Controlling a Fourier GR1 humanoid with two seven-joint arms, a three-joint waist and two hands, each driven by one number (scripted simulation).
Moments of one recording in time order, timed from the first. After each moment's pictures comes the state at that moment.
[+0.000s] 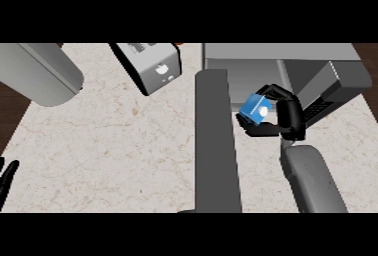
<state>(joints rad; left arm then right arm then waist) 0.40 0.04 0.33 -2.08 0.39 -0.46 -0.10 -0.44 -0.05 -0.10 -1.07 0.09 -0.11 -0.49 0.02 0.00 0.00</state>
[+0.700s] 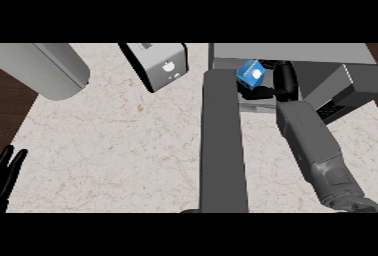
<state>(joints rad) 0.32 0.06 0.33 -2.02 0.39 -0.49 -0.09 -0.89 -0.15 -0.25 -0.42 0.11 -0.17 -0.67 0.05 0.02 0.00</state>
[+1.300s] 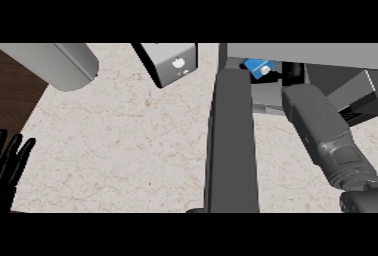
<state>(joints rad) 0.25 0.08 0.31 -2.00 0.39 -0.49 -0.08 -1.06 -0.22 -0.27 -0.23 0.16 -0.33 -0.70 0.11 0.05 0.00</state>
